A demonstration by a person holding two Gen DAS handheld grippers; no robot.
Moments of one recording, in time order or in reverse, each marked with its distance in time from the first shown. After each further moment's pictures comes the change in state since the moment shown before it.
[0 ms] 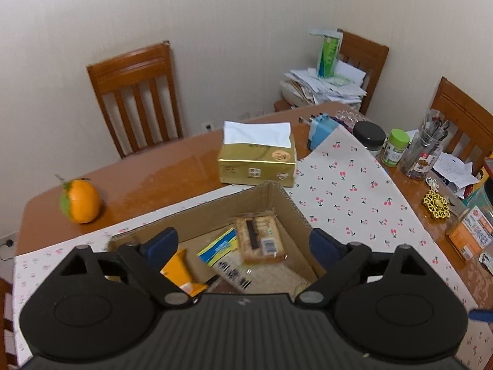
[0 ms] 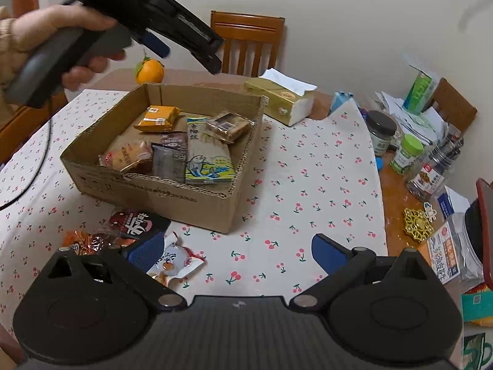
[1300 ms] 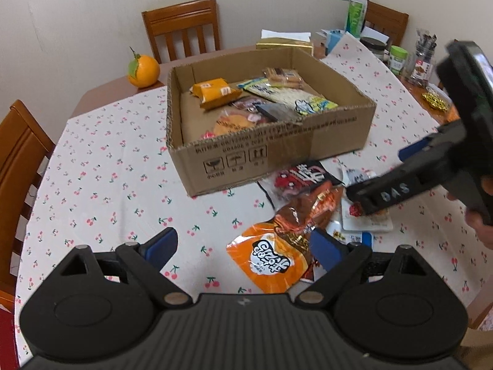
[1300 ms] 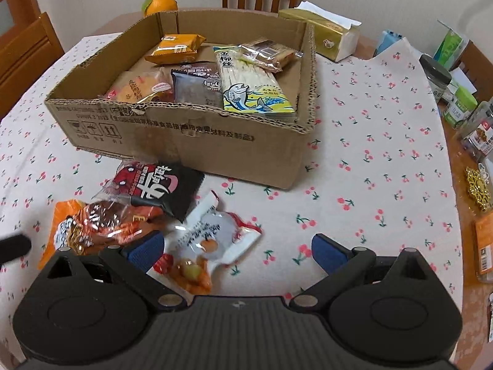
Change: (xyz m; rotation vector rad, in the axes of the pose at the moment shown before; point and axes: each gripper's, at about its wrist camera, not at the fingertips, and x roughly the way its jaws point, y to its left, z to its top) left arm -0.094 -0.015 -0.228 -0.080 0.097 0.122; right arm 0.094 0.048 -0.018 0.028 0.202 0.040
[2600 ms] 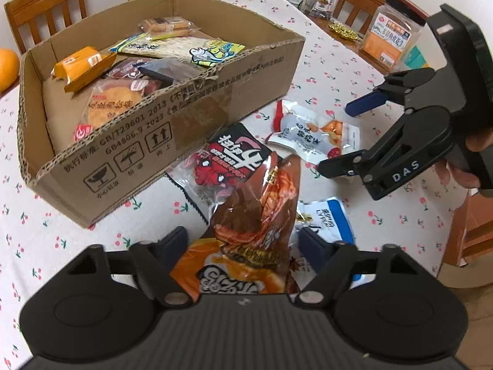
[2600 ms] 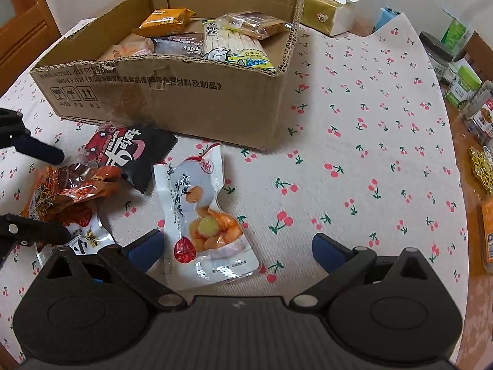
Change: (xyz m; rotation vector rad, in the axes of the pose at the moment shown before) left arm 0.082 0.002 0.026 0.286 0.191 -0.446; right arm 0.014 -0.025 -0.025 -0.020 0.039 0.022
